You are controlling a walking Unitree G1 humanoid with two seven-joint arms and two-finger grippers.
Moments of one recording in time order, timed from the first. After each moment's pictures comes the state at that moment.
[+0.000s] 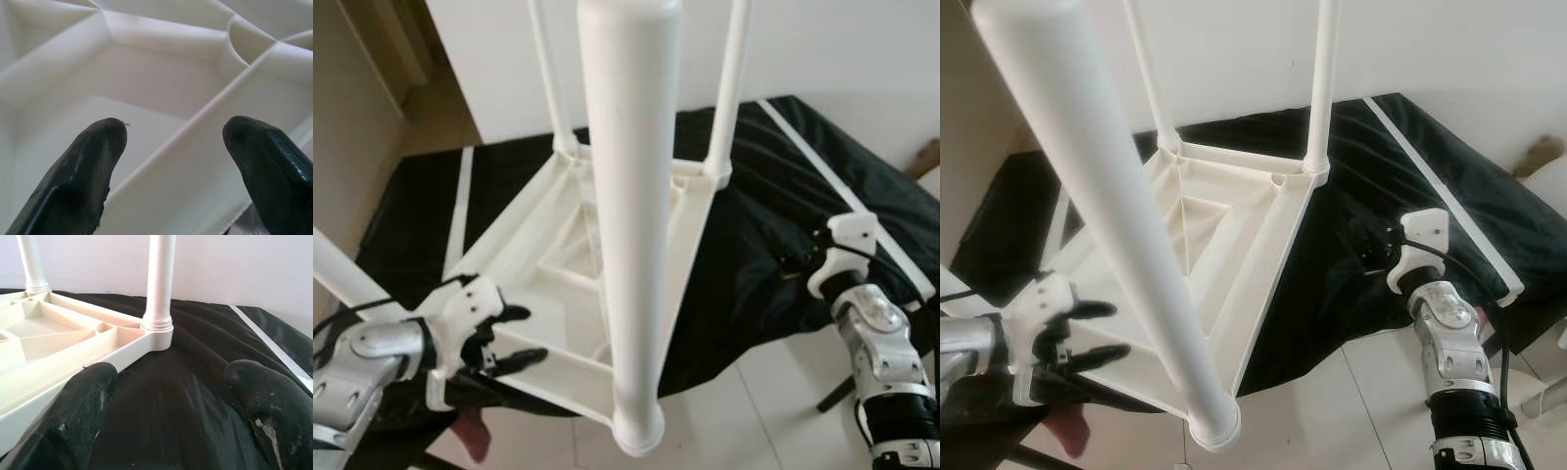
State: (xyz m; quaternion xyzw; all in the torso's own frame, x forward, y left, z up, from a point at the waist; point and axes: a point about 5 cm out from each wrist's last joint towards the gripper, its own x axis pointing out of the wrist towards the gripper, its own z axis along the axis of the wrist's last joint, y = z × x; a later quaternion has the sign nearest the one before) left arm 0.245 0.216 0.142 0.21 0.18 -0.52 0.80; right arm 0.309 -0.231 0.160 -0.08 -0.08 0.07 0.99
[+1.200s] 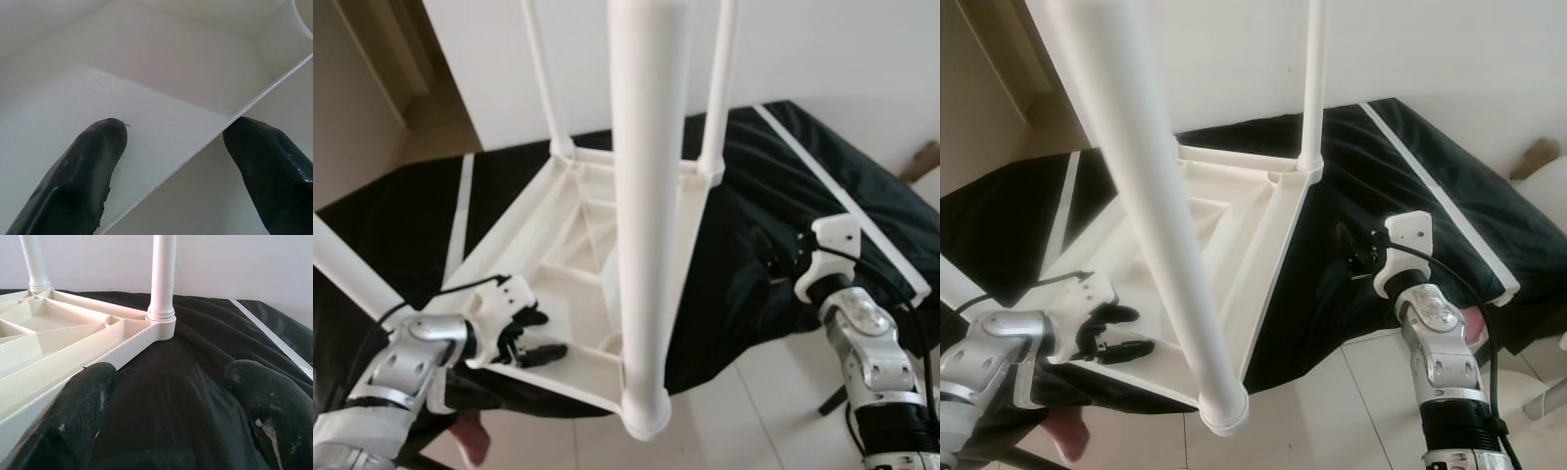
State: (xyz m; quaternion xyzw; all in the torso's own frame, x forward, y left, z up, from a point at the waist) left arm 0.286 0.203 0.110 0.17 0.25 -0.48 0.82; right arm 0.303 -0.217 0.161 -0.08 -0.06 0.07 0.99
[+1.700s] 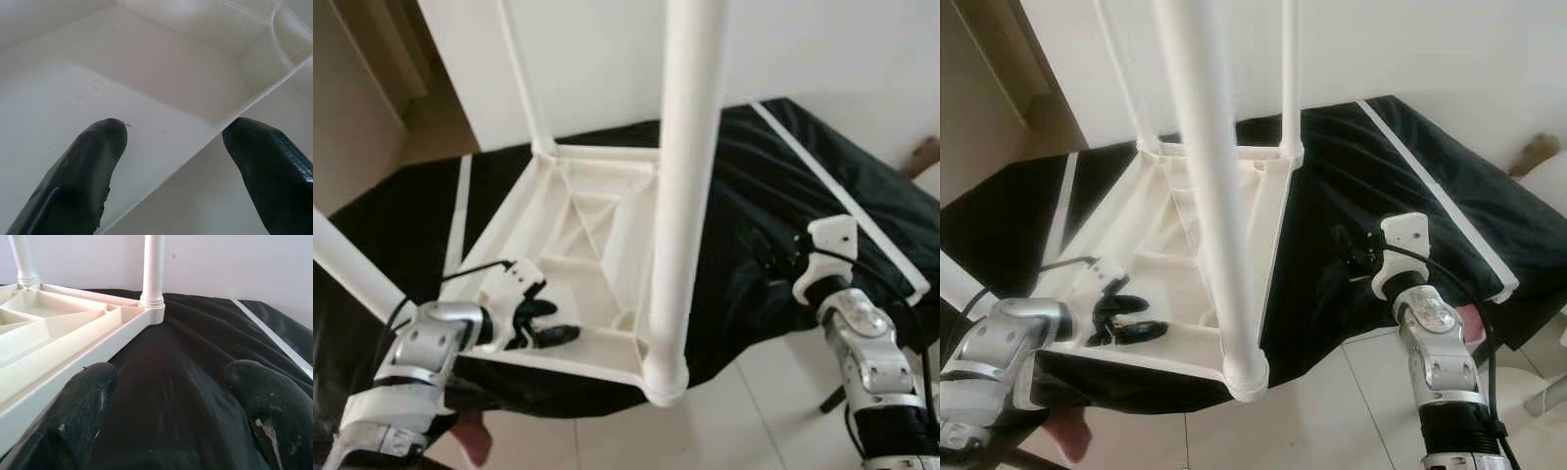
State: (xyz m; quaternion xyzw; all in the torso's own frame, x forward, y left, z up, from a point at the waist) left arm 0.302 0.176 0.117 0.05 0.26 -0.46 0.85; right arm 0.302 -0.214 0.161 -0.08 -0.06 0.07 0.99
